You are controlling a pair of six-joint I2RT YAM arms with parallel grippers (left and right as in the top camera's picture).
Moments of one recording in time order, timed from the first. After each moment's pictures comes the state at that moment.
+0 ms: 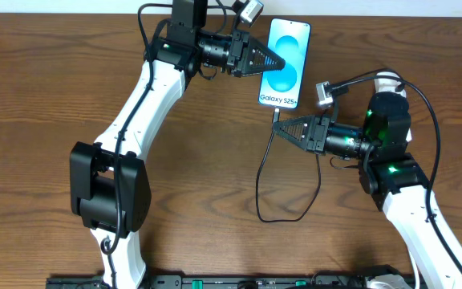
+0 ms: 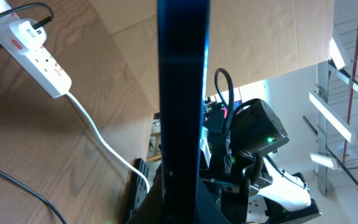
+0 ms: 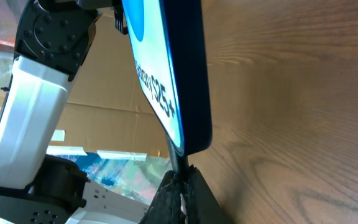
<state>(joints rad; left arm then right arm) -0.31 2.01 1.77 -0.24 1.47 -0.67 0.17 1.22 0.80 0.03 -1.07 0.91</state>
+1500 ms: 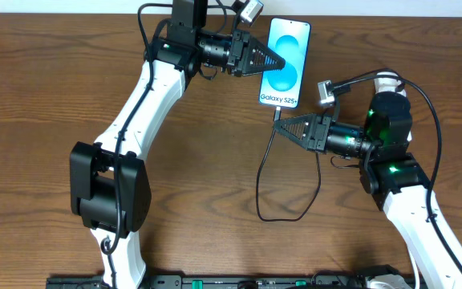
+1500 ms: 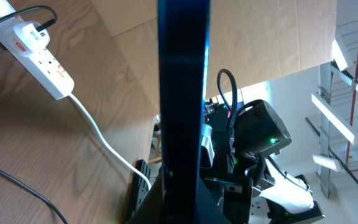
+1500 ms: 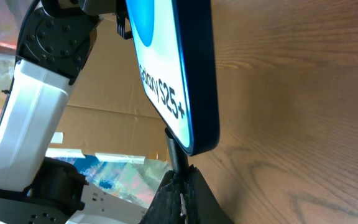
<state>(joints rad) -0.31 2.01 1.77 -0.24 1.46 -0.66 0.17 1.22 0.80 0.04 -1.06 0.91</state>
